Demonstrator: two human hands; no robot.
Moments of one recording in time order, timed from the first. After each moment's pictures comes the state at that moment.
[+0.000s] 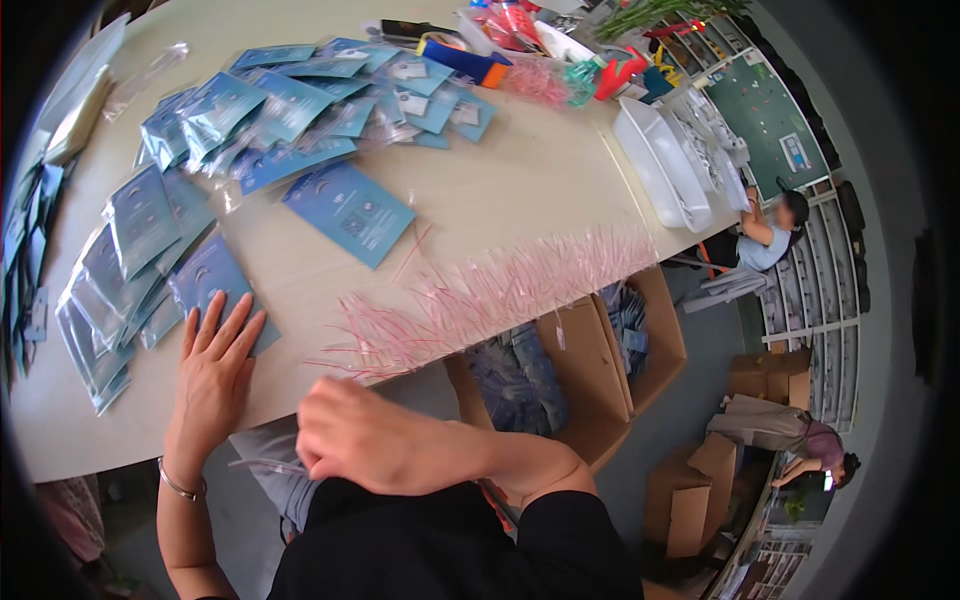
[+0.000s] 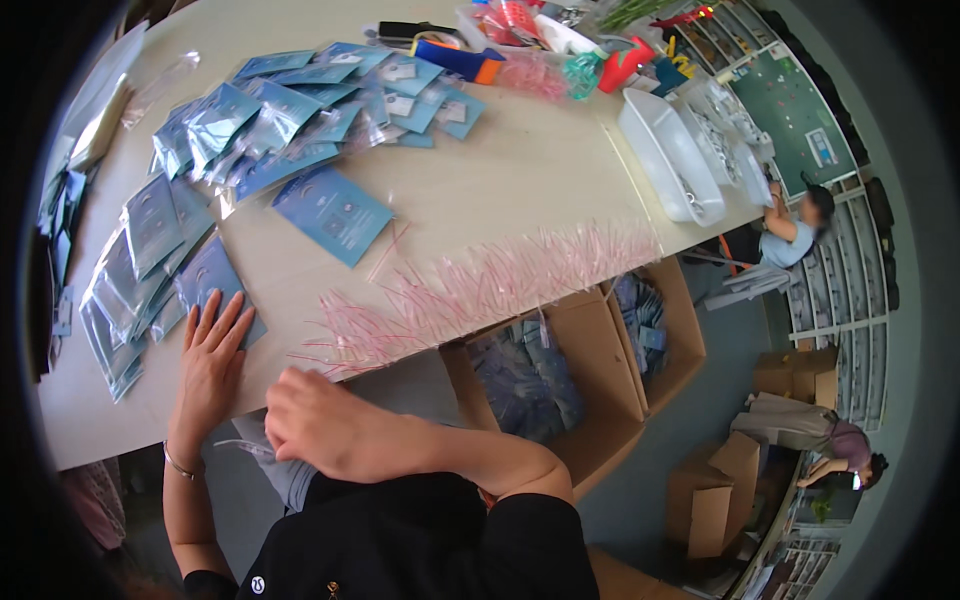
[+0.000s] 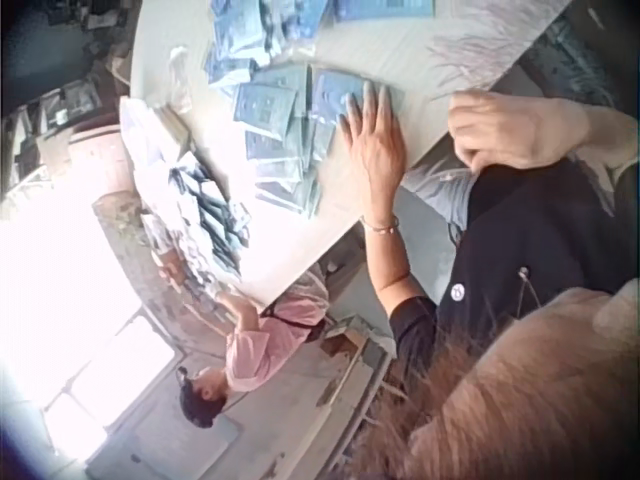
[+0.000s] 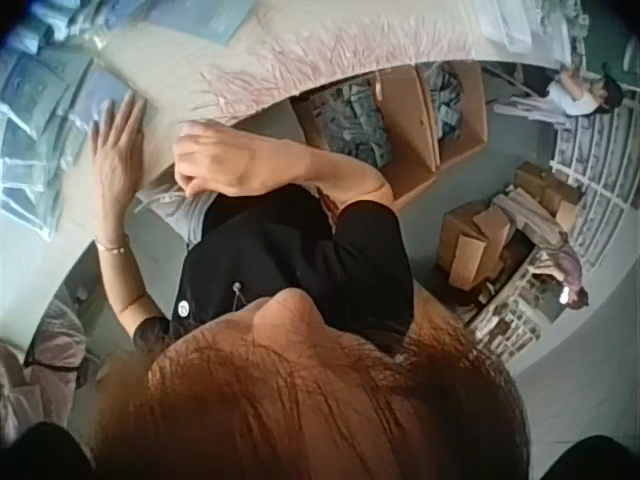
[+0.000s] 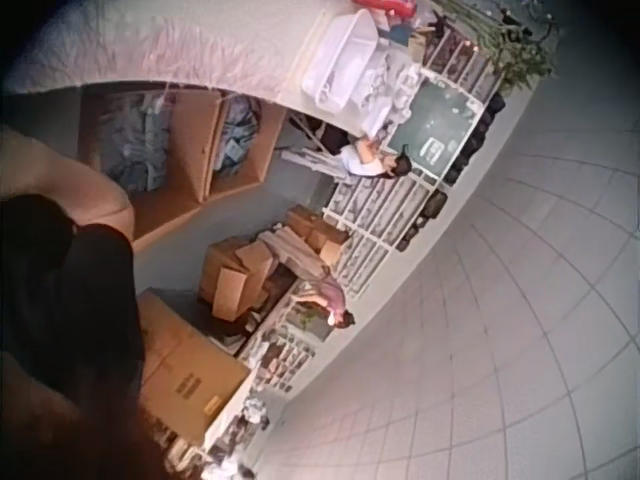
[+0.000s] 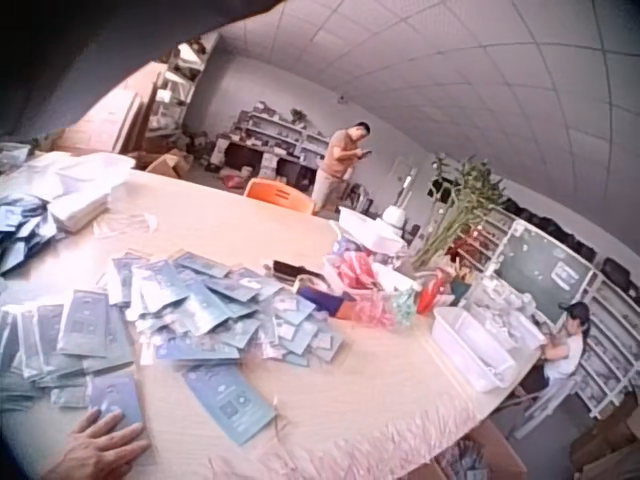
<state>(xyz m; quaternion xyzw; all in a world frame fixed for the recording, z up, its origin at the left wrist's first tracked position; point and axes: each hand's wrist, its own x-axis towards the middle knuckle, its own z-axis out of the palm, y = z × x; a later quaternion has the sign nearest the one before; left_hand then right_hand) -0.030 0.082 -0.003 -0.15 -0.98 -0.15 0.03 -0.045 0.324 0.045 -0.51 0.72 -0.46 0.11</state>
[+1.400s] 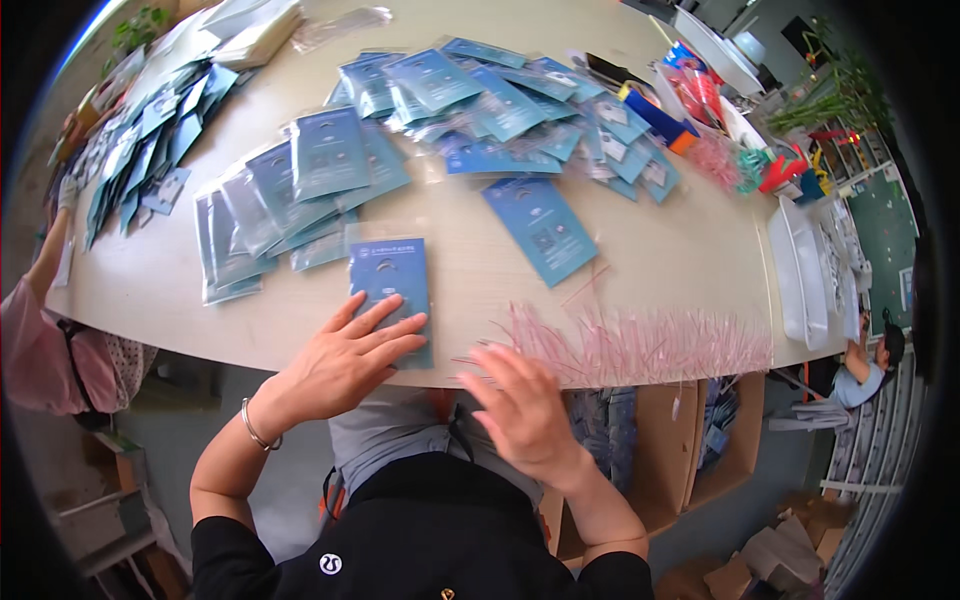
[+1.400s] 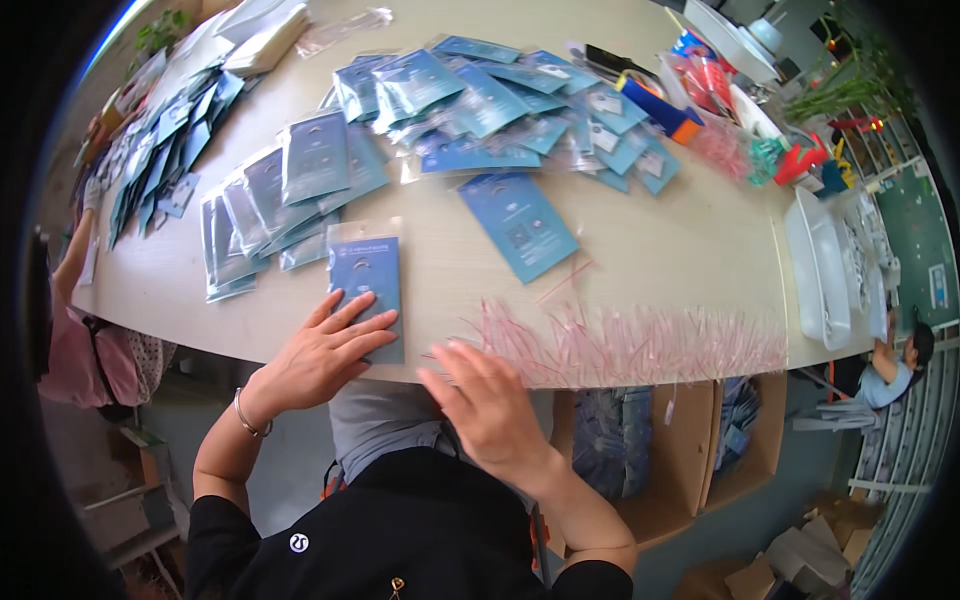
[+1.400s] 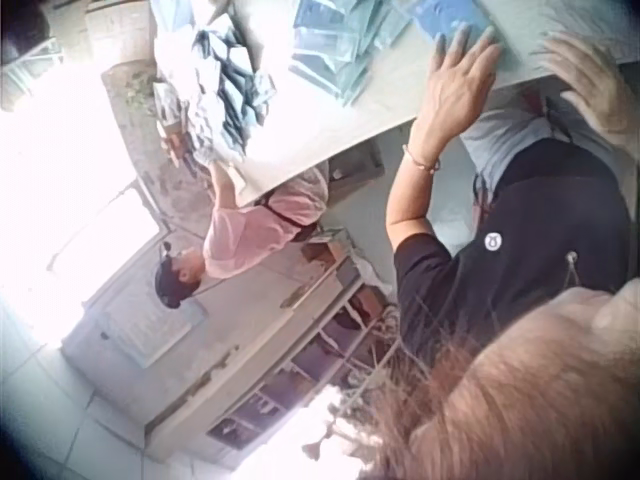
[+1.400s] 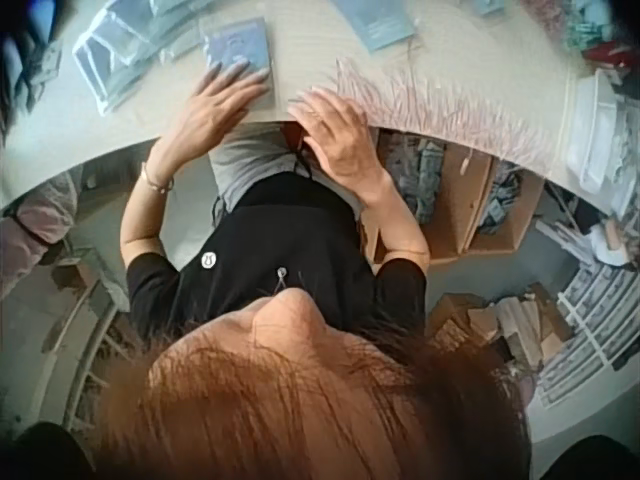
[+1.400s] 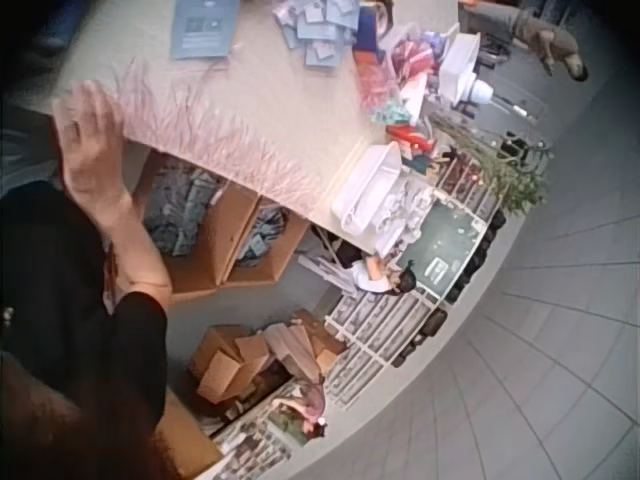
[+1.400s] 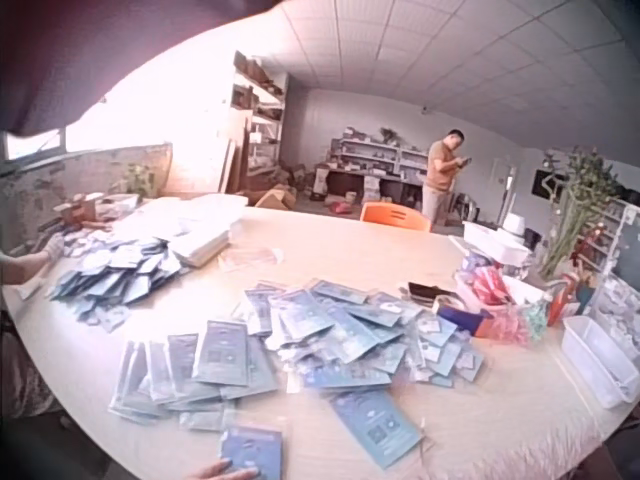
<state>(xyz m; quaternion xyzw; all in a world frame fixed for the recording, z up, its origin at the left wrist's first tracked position) 0.005 0.069 0.012 -0.23 -0.96 -0.18 -0.04 -0.040 0.343 0.010 -0.48 0.82 -0.29 -0.05</state>
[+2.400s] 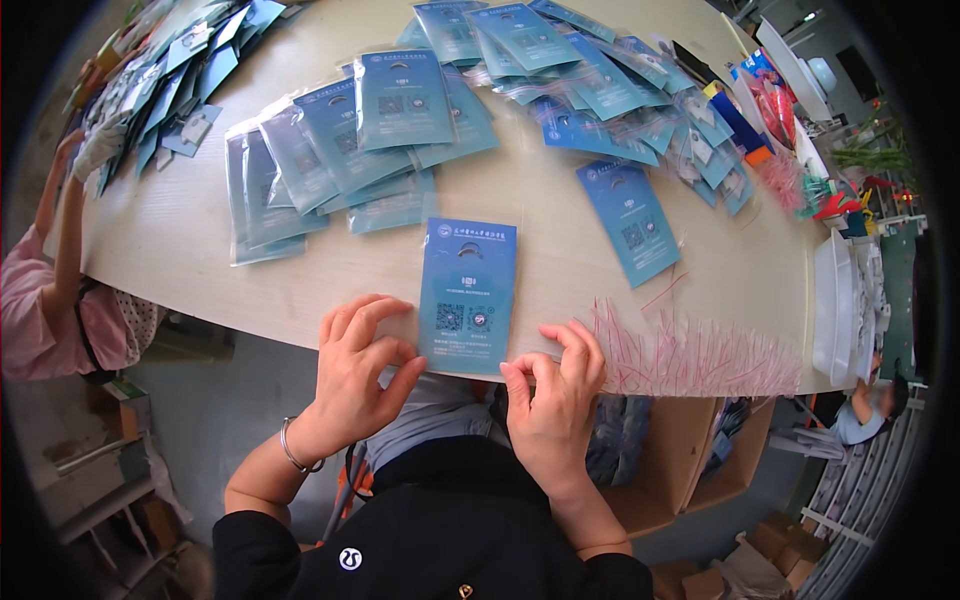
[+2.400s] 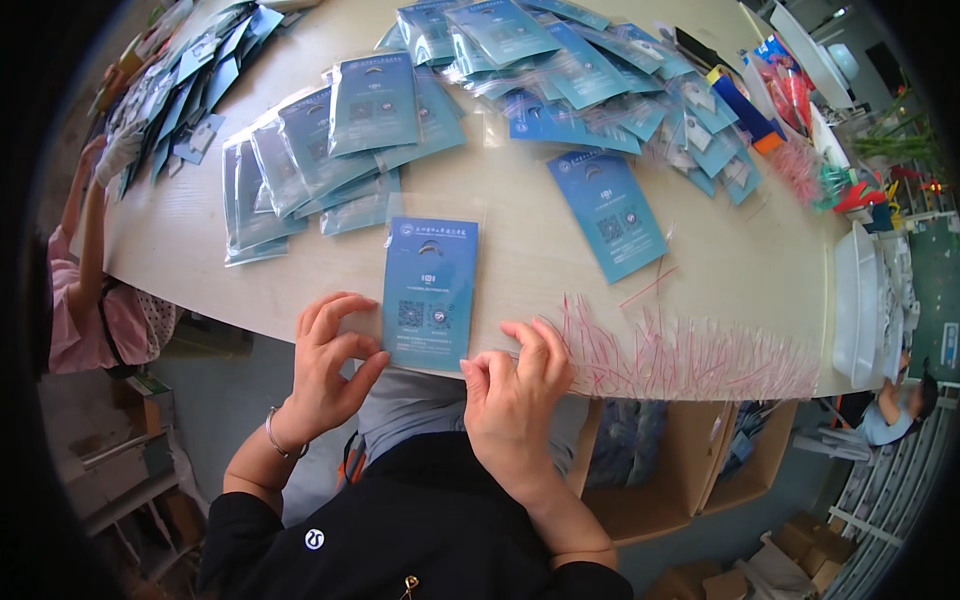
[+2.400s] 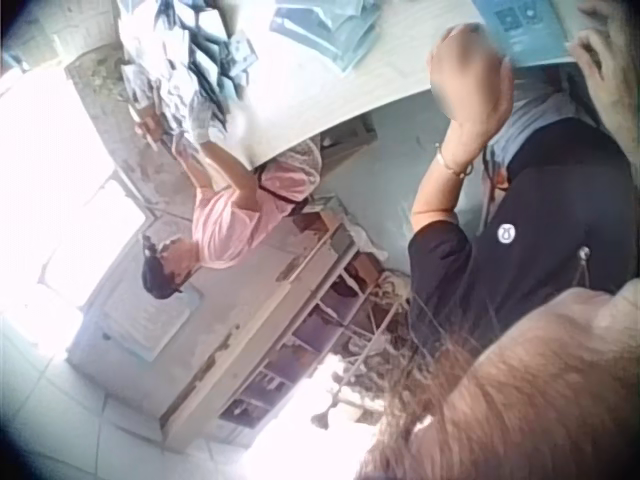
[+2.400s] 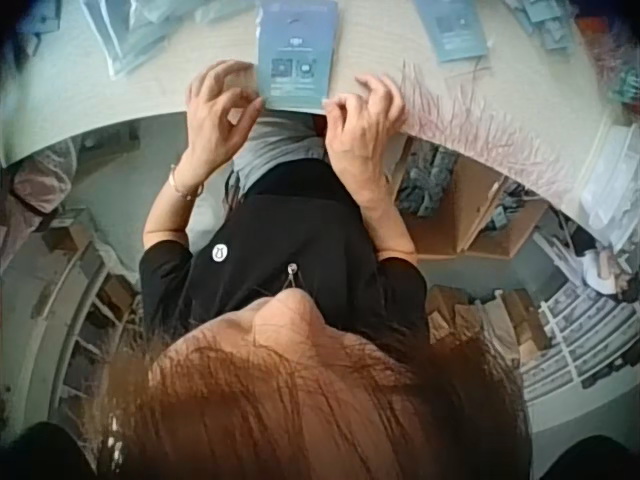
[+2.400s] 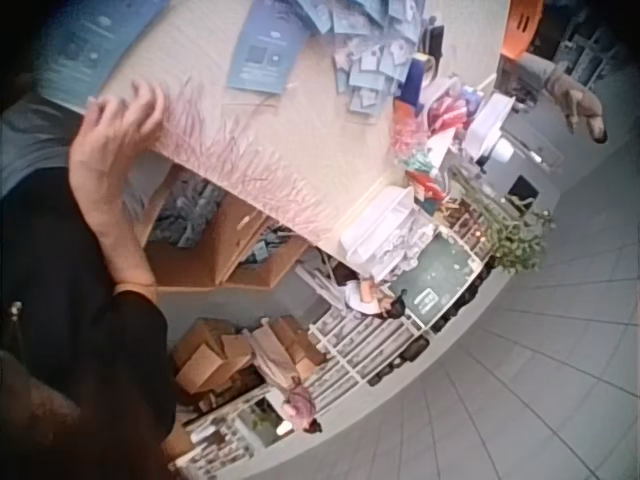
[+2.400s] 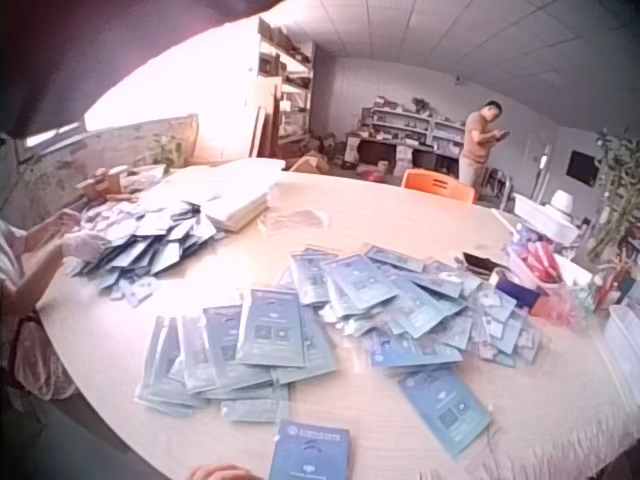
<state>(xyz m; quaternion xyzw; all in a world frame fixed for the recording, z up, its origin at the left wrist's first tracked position) 0.055 0.067 -0.009 0.01 -0.94 -0.31 0.15 -0.019 0.276 -0.003 -0.27 0.92 -0.28 -0.02</state>
